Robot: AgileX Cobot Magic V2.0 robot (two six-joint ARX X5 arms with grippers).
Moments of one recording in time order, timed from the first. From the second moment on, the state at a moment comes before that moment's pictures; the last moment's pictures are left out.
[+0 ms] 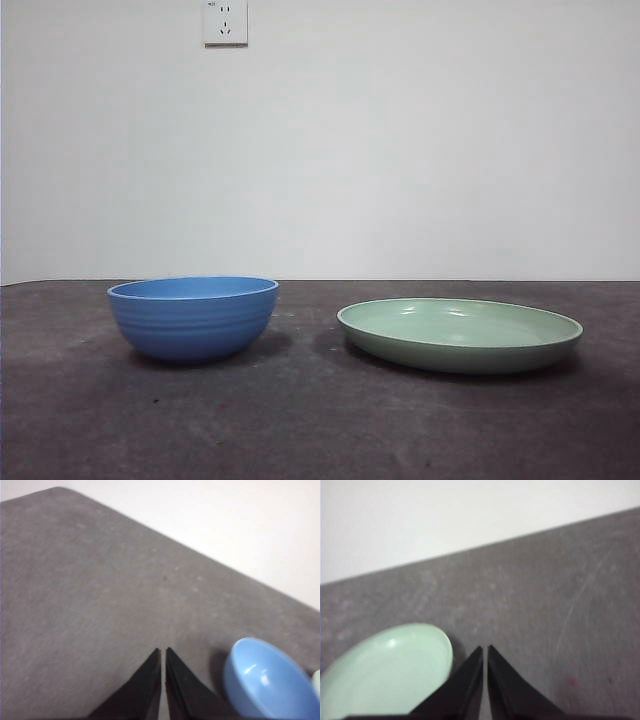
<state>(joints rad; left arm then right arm) 0.05 0.01 0.08 -0.22 0.11 -0.43 -0.01 0.01 0.06 -0.15 -0.10 0.30</state>
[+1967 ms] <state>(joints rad) -0.14 0.73 0.88 -0.91 0.57 -0.02 0.11 0.75 0.93 -1.00 -0.50 -0.08</state>
